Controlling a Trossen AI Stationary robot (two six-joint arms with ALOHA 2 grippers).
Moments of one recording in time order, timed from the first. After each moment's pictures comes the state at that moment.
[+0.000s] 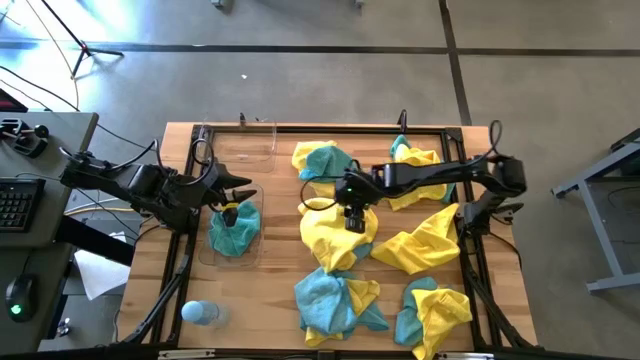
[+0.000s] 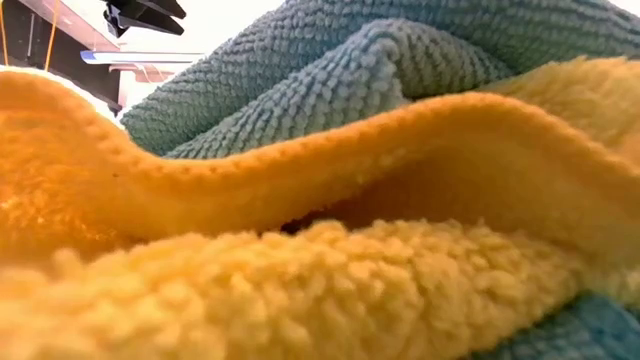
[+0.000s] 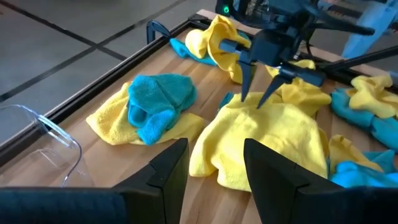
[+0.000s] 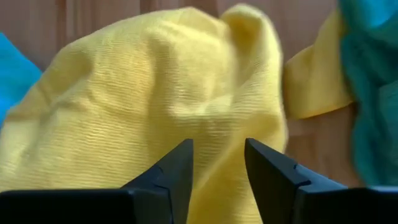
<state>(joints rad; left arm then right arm) -0.28 0.78 0.89 -0.70 -0.62 -0.49 -0.08 1.71 1.24 -0.61 -0.08 0.04</state>
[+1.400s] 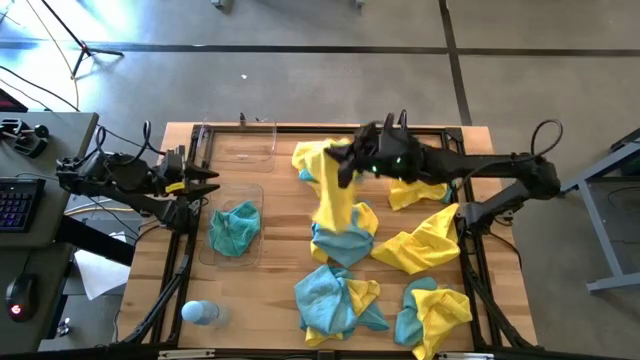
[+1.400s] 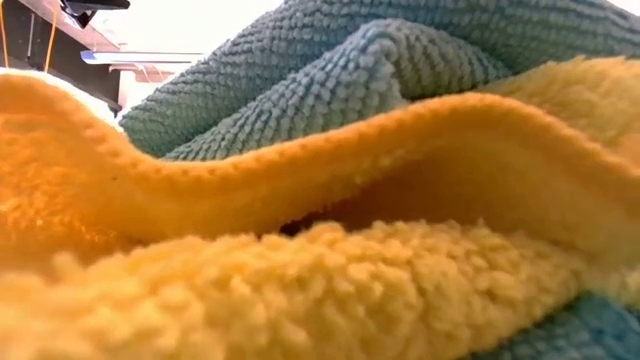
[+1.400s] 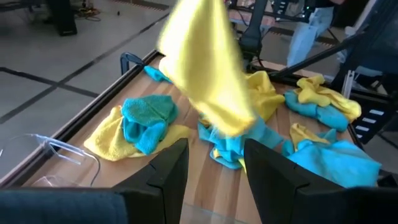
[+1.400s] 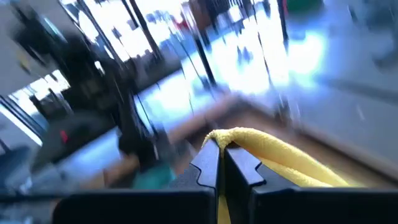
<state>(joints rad) -0.28 0.40 0.89 -0.87 -0.48 -0.29 -0.08 1.44 1.32 -0.04 0.30 0.41</state>
